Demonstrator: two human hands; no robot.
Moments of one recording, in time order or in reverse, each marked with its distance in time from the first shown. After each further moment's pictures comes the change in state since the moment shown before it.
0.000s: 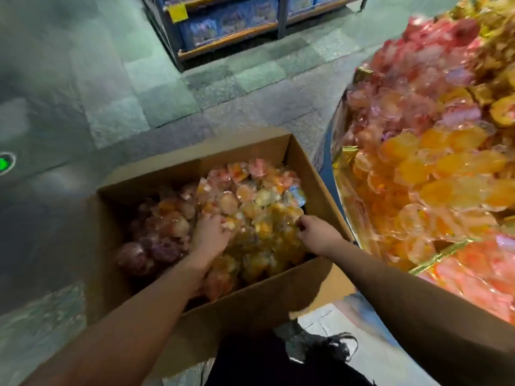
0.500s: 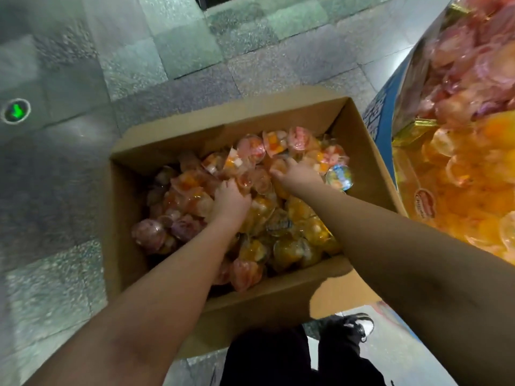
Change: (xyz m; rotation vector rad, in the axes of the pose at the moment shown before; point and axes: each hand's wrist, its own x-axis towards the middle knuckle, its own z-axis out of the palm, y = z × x) left_hand 0.075 -0.034 0.018 -0.142 0.045 -0.241; right_hand 0.147 -0.116 0.020 -0.010 0.020 0.076
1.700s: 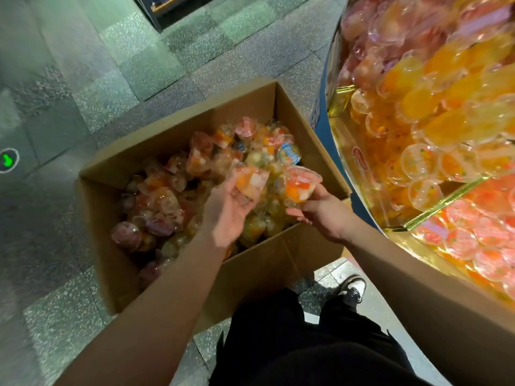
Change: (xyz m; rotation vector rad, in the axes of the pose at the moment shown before) left_hand -0.152 0.092 0.003 -1.239 -0.382 -0.110; right_hand -0.167 0.167 0.019 1.469 -0.145 -0.019
